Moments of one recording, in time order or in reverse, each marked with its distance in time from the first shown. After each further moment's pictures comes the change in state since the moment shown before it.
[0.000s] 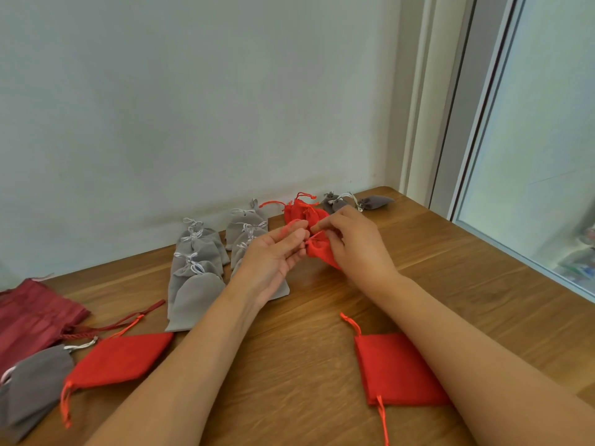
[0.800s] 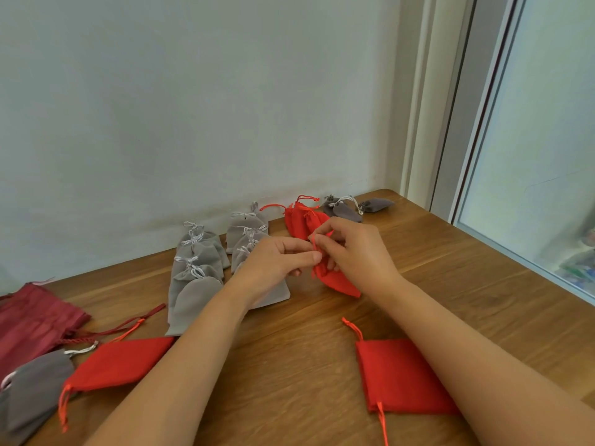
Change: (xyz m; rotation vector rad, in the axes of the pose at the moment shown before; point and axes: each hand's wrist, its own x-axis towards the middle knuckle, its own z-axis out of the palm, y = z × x) left_hand -0.004 0.011 -0.003 0.659 -0.167 0.049; right_hand -0.005 -0.007 -0.005 0.246 -0.084 0.121
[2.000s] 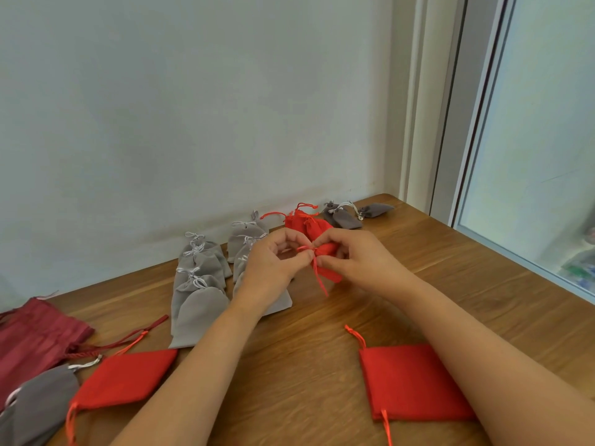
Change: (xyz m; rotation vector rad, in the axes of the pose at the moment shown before) left_hand 0.000 -0.001 0.007 0.074 0.264 0.232; right_hand 0.004 0.005 -0.014 -0.012 -0.199 -0.022
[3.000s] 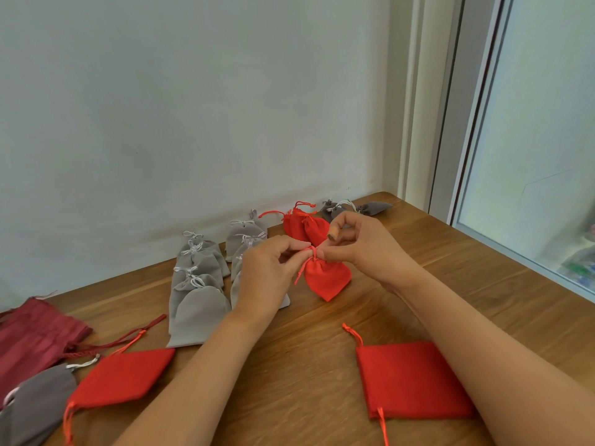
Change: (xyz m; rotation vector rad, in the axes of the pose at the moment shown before) left_hand -0.009 -0.007 0.007 0.218 0.164 0.200; right_hand 0.002 -0.004 -0.010 0.444 0.069 0.143
